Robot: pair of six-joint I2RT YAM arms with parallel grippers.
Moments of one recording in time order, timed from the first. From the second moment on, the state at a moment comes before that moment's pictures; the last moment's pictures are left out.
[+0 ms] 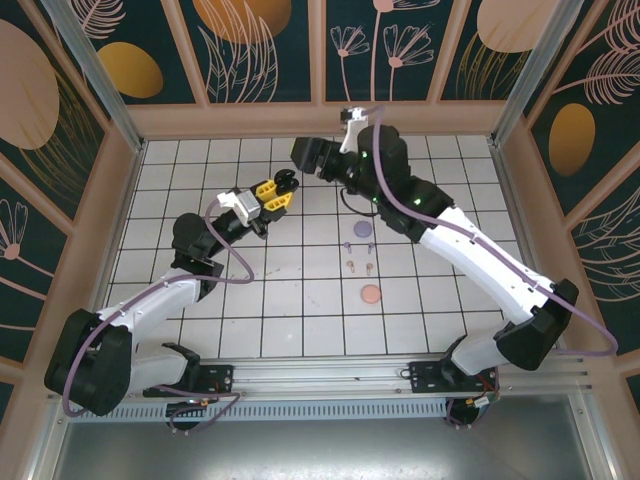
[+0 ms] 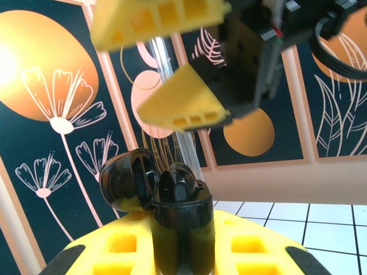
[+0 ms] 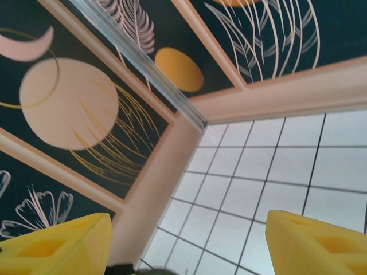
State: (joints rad) left arm -0.43 1.23 0.59 1.01 0.62 0.06; right arm 0.79 1.44 1.56 -0.28 -0.02 0.68
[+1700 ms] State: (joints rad) left arm -0.44 1.51 0.59 0.87 0.50 -0.35; right arm 0.65 1.32 1.13 -0.51 0.03 0.76
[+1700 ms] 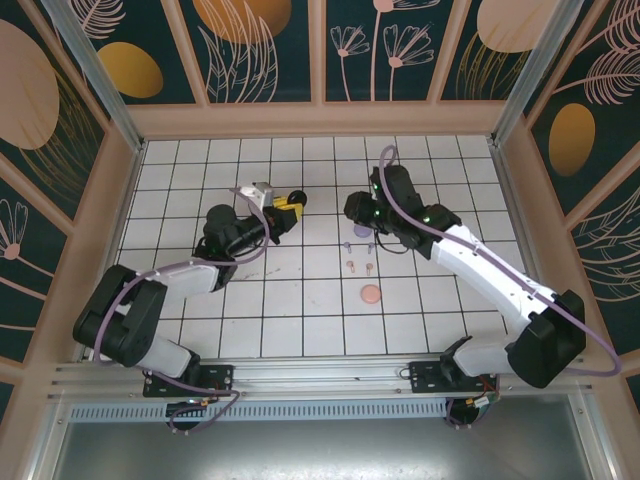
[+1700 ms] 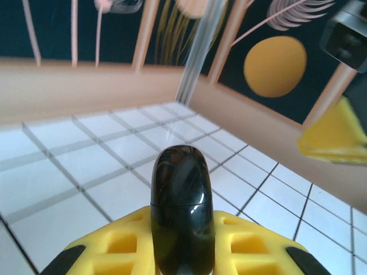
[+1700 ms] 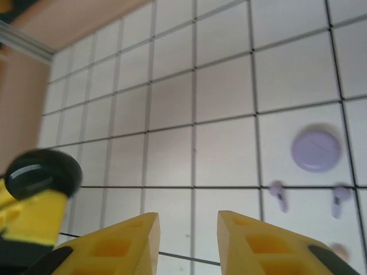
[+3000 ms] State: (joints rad) left arm -0.44 1.84 0.86 0.21 0.25 -0.66; right arm 0.66 1.21 0.88 -0.55 0.13 0.76
